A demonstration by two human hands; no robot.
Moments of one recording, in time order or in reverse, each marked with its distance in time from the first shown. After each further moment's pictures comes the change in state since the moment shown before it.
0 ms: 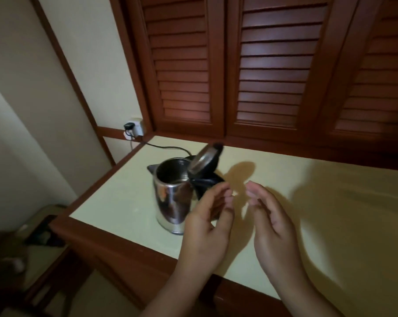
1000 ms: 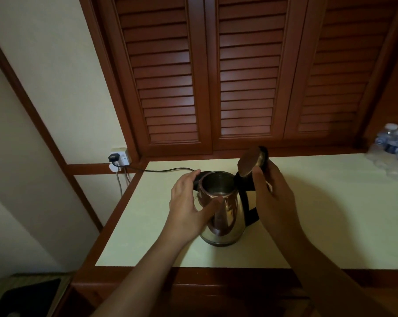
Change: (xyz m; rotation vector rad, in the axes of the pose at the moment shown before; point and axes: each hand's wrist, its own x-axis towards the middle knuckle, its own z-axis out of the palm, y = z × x) left_hand 0.100 -0.049 -0.169 0.396 -0.304 0.135; right_hand 0.012 -0.063 0.133 -0.258 0.389 -0.061
